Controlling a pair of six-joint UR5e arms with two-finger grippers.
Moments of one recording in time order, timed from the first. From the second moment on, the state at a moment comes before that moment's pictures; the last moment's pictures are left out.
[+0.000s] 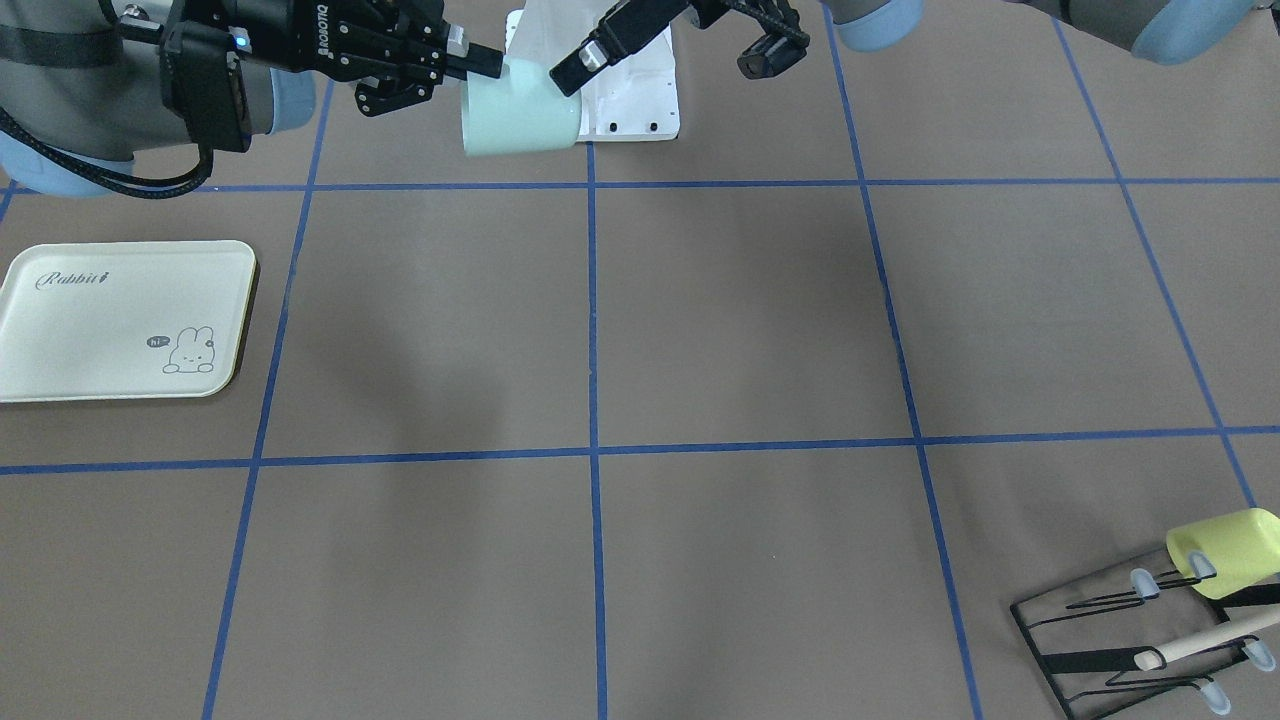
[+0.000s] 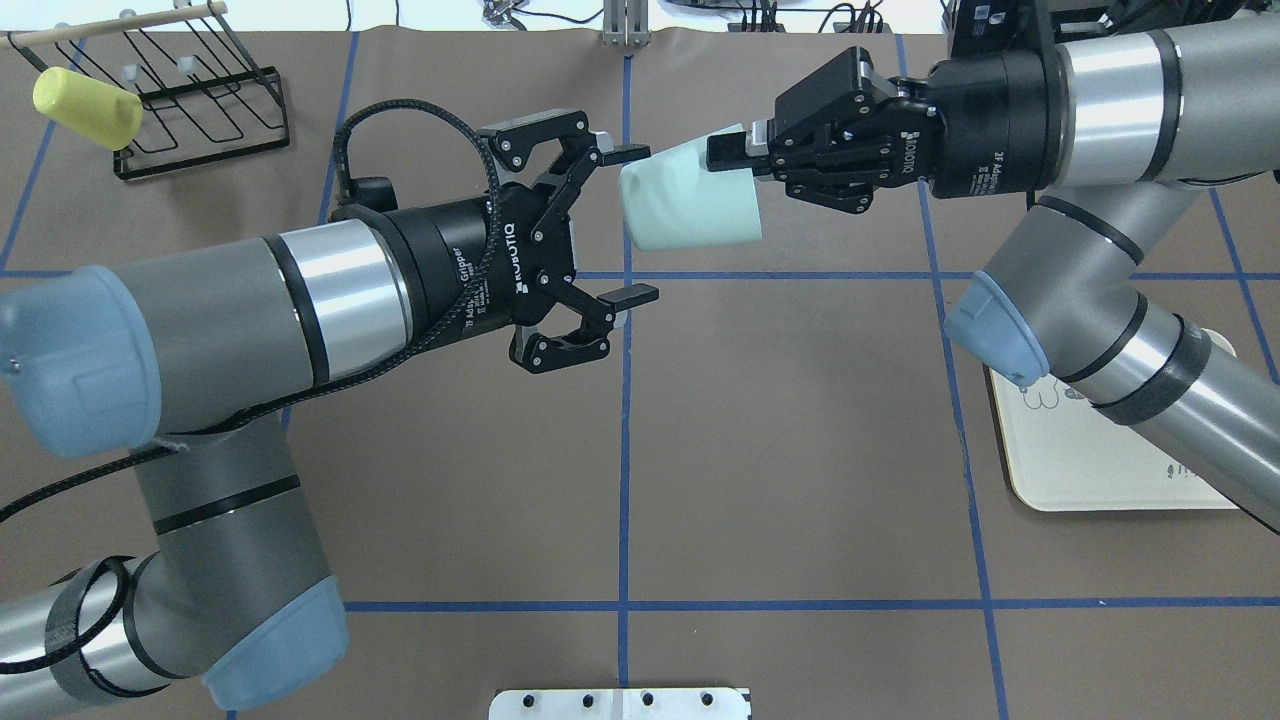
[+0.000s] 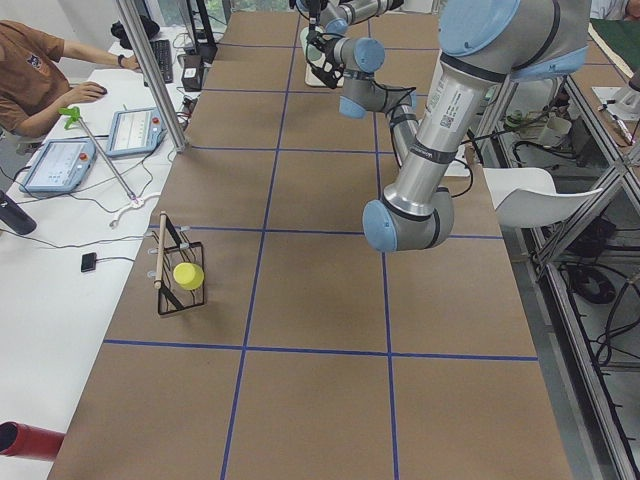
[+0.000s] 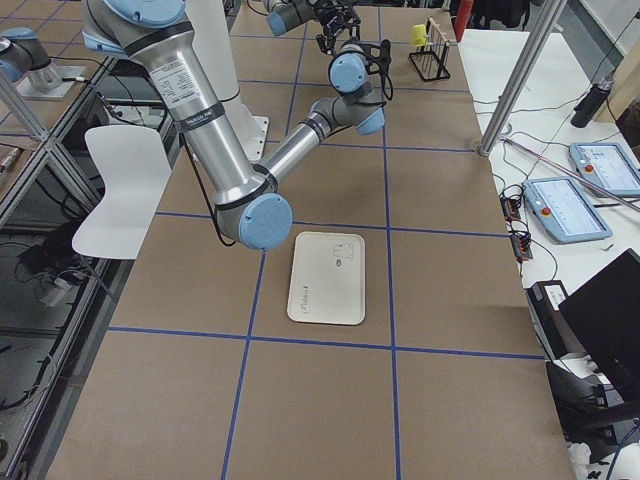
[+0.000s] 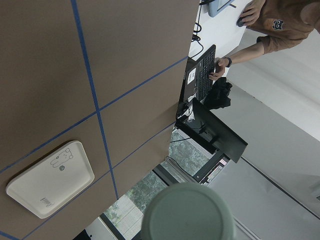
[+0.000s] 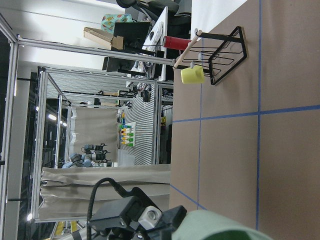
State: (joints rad) left arm -0.50 -2.14 -2.00 -2.47 -1.54 -2.63; right arm 0.88 -1.05 1.76 -0.09 2.24 1.99
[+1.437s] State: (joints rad) left arm -0.54 -2.09 -2.02 -2.22 -1.67 -1.93; right arm 1.25 -1.11 1.51 -0.43 2.57 1.33
